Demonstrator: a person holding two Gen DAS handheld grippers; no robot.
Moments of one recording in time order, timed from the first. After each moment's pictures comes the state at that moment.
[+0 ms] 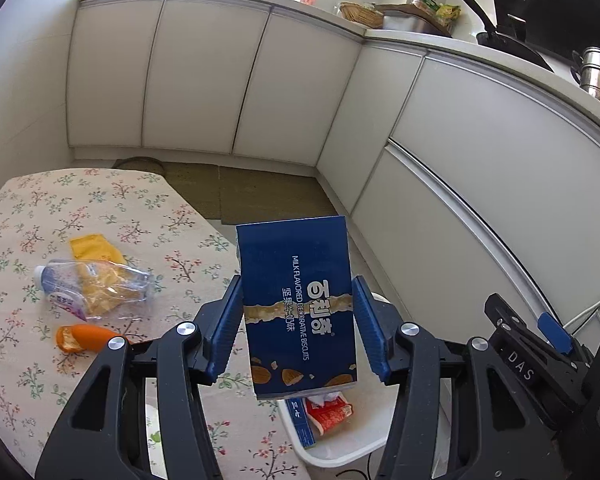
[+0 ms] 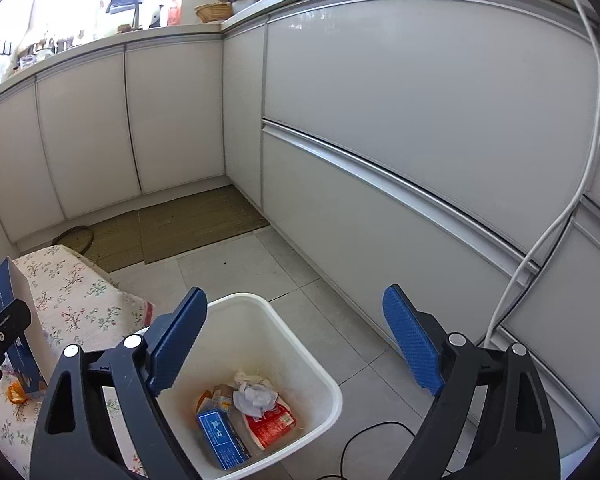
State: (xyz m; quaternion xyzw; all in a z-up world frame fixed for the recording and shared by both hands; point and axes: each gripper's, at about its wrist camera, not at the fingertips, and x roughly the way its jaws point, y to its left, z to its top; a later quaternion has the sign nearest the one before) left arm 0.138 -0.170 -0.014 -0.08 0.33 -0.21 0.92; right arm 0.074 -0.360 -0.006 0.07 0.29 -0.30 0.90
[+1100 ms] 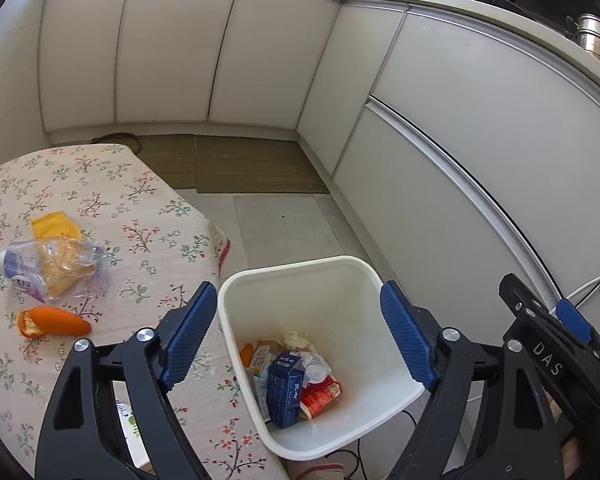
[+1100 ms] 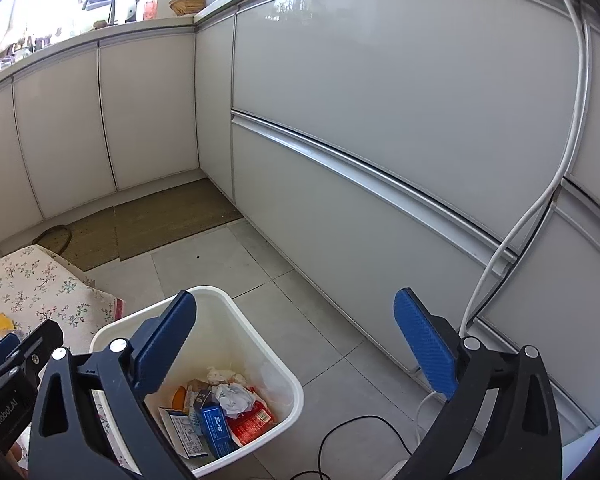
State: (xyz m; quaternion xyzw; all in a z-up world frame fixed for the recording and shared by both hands) left arm 0.143 -0.205 -0.041 -0.06 0.38 -0.22 0.89; right arm 0.063 -0.383 -0.011 0.08 0.31 -0.33 0.89
